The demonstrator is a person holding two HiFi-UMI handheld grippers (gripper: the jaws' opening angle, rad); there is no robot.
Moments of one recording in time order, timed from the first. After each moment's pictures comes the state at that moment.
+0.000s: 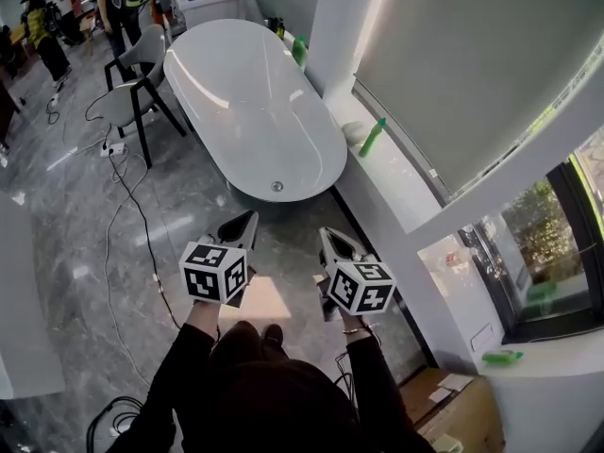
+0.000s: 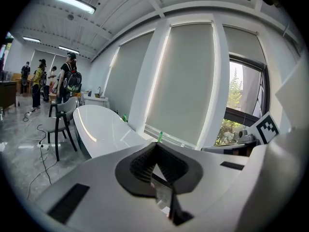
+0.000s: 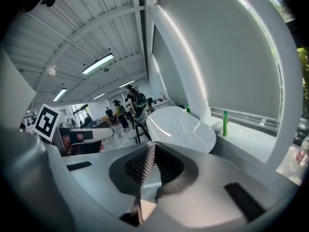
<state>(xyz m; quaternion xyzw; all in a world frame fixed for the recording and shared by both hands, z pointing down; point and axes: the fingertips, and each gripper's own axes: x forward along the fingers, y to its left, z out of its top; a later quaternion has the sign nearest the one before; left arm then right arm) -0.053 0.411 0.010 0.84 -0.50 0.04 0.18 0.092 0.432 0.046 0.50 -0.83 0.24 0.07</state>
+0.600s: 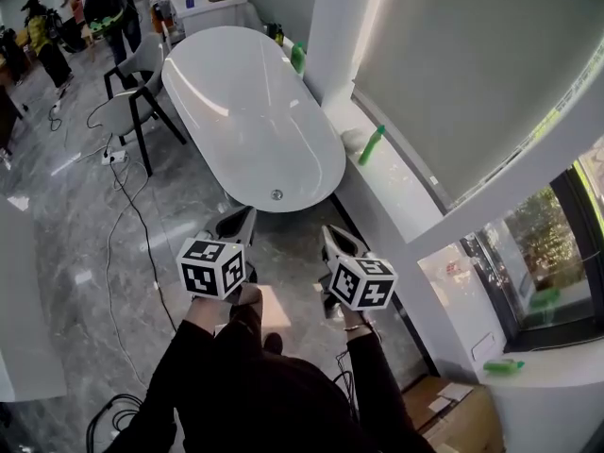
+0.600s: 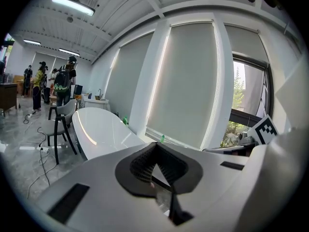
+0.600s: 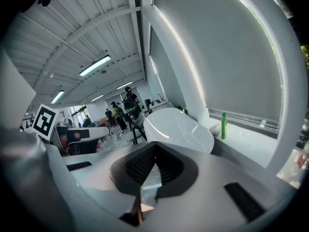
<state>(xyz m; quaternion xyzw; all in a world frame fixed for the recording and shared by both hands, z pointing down) -0.042 0.373 -0.004 0.84 -0.51 0.04 0.17 0.113 0.393 0.041 0.51 -0.82 0.25 0.06</state>
